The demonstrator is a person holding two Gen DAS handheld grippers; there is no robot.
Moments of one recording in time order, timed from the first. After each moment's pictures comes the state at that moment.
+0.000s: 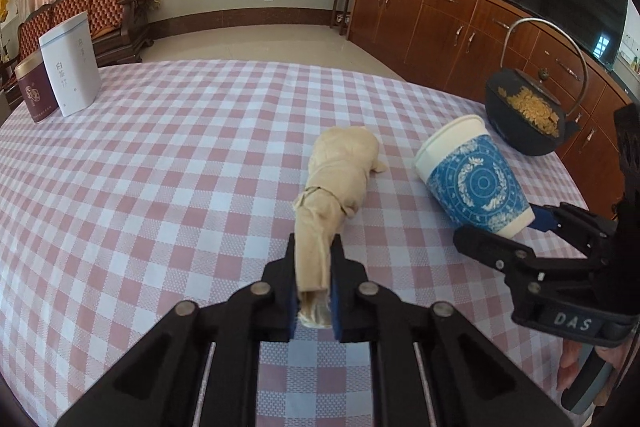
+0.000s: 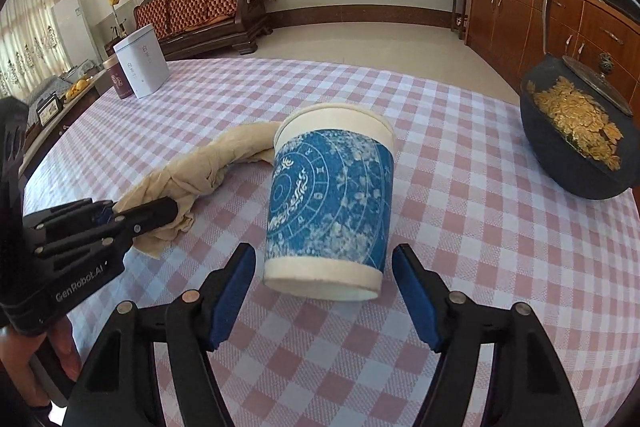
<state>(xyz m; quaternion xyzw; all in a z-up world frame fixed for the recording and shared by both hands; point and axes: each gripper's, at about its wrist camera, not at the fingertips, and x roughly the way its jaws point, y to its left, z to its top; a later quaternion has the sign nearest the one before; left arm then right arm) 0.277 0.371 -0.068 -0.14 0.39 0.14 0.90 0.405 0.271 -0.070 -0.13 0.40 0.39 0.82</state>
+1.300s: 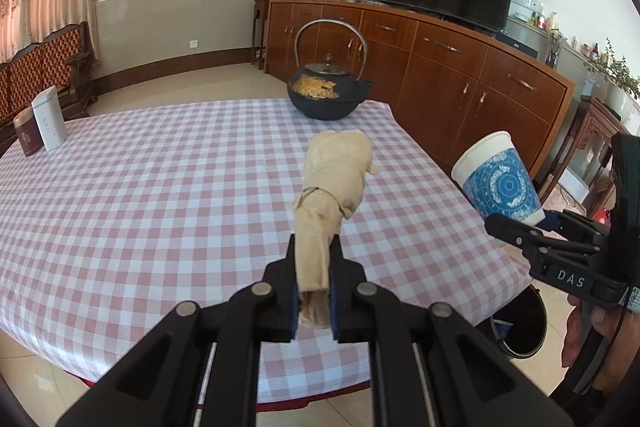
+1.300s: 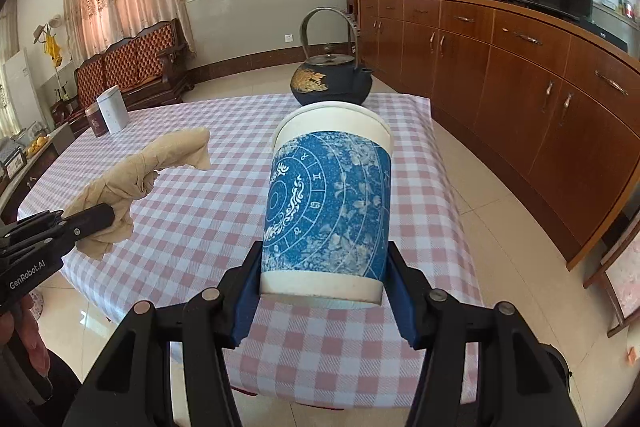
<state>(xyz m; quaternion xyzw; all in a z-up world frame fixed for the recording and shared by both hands) 0.156 0.156 0.000 -0.08 0.33 0.03 0.94 0.255 -0.025 -0.004 -0.06 0.34 0.25 0.90</state>
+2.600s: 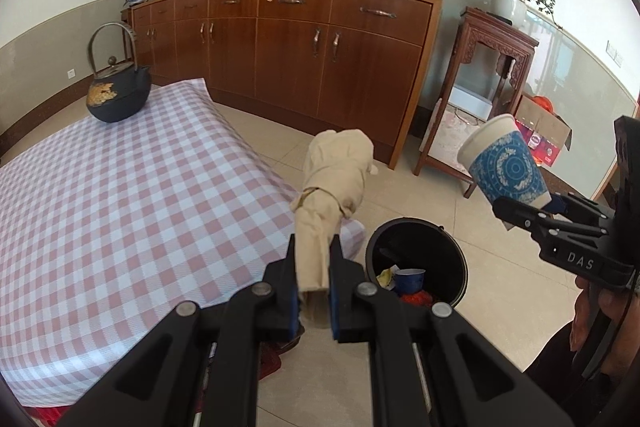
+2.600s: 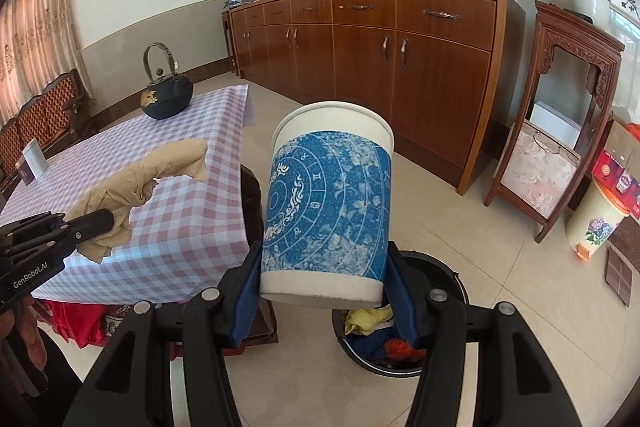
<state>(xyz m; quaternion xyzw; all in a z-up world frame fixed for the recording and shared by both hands) 0.167 -0.060 -0.017 0.00 0.35 -0.17 0.92 0.165 -0.275 -0.011 0.01 0.35 0.06 0.94</state>
